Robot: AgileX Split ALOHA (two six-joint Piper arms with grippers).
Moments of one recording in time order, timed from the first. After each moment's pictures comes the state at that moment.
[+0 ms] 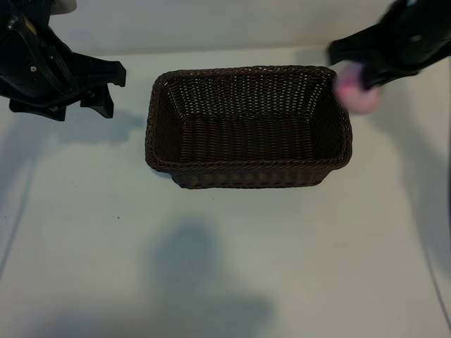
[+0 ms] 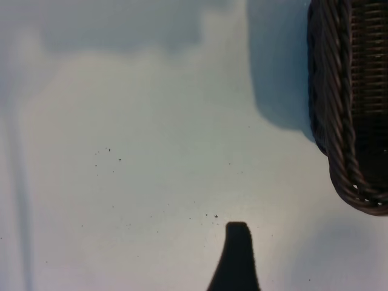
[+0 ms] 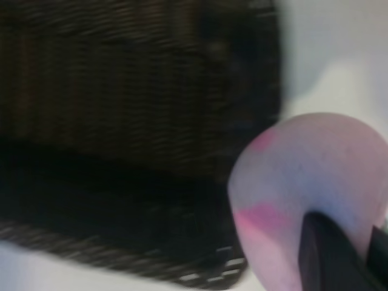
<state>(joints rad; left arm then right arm) -0.28 1.58 -1.34 -0.05 1.02 -0.24 0.43 1.70 -1.47 0.12 1.00 0.15</state>
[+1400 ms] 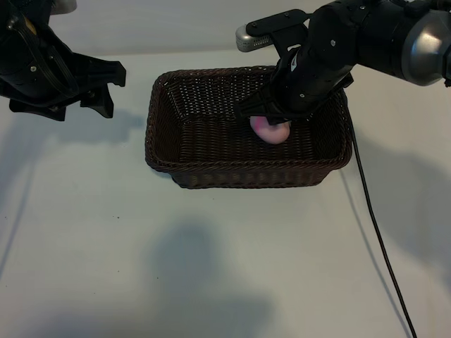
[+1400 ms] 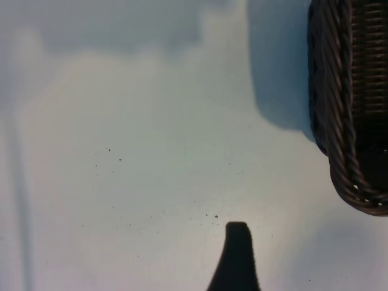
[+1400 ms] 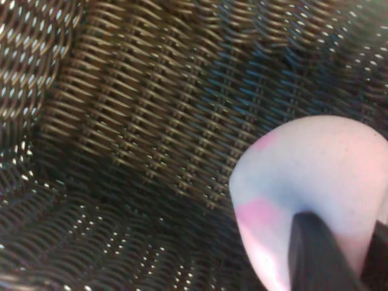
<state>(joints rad) -0.28 1.58 -1.34 -0.05 1.02 -0.24 0.62 1.94 -1.48 0.07 0.73 0.15</state>
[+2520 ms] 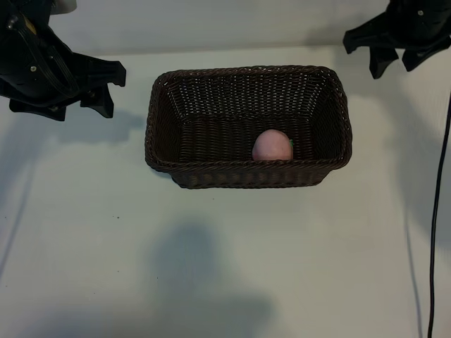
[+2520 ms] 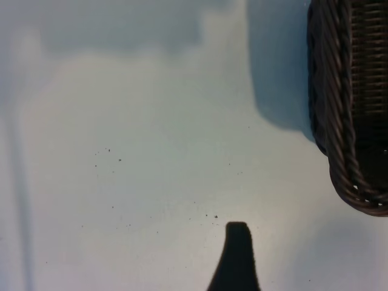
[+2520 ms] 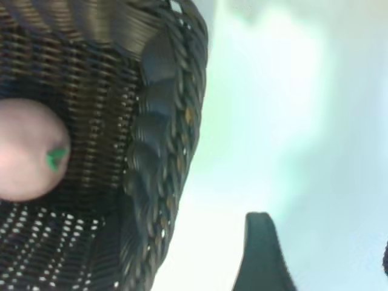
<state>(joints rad) -0.28 1.58 -1.34 -0.05 1.02 -0.24 0.31 1.93 -1.75 0.01 1.22 0.05</state>
